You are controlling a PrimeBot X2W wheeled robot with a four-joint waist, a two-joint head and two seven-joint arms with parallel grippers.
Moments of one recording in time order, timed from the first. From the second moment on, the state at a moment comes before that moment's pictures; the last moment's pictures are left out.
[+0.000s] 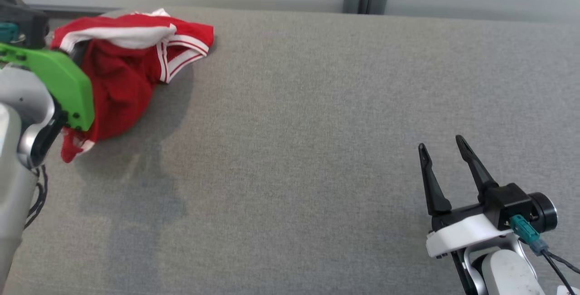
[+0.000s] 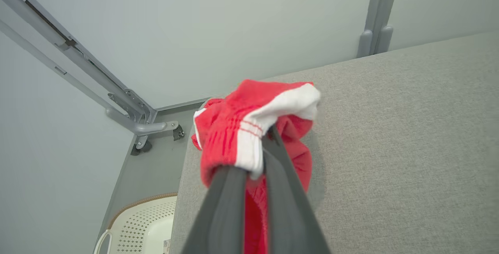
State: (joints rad) left arm -0.81 0.55 -0.46 0.46 -0.55 -0.13 0.33; right arm -0.08 -0.05 0.04 0.11 0.01 0.13 -0.26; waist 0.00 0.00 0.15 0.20
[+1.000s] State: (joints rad) left arm -0.73 0.22 -0.80 0.24 -0.74 -0.13 0.14; right arm -0.01 -0.05 -0.10 0.10 0.02 0.13 -0.26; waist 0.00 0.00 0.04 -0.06
